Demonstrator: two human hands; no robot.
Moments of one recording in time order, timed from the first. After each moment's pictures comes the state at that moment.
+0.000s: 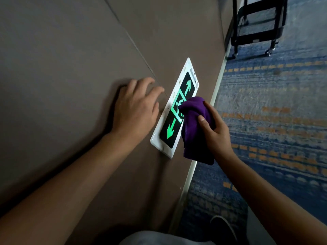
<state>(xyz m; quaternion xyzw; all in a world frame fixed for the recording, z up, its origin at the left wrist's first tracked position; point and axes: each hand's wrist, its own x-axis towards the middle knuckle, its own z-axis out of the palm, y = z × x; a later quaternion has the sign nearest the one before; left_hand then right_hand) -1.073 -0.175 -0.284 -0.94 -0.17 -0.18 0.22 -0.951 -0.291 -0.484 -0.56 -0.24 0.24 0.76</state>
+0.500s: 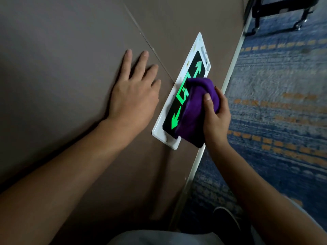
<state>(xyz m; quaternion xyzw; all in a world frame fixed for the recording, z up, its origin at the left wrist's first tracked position) -1.062 -0.163 -0.287 -0.87 -0.17 0.08 0.46 -0.963 -0.239 -0.486 -0.51 -0.06 0.22 0.83</state>
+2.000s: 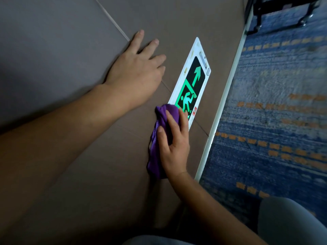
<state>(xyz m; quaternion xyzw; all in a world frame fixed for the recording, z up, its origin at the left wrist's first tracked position) -0.991 -0.117 -0.259 -0.85 -0.05 0.16 0.50 -1.057 -0.198 -0.471 -0.61 -0.20 0.12 0.76</state>
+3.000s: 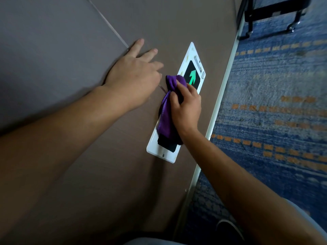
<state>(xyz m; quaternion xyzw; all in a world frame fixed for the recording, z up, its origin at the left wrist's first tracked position) -0.986 -0.111 -0.264 -0.85 -0.05 0.17 0.49 -0.950 -0.161 -0.448 -0.68 -0.18 0.12 0.70</state>
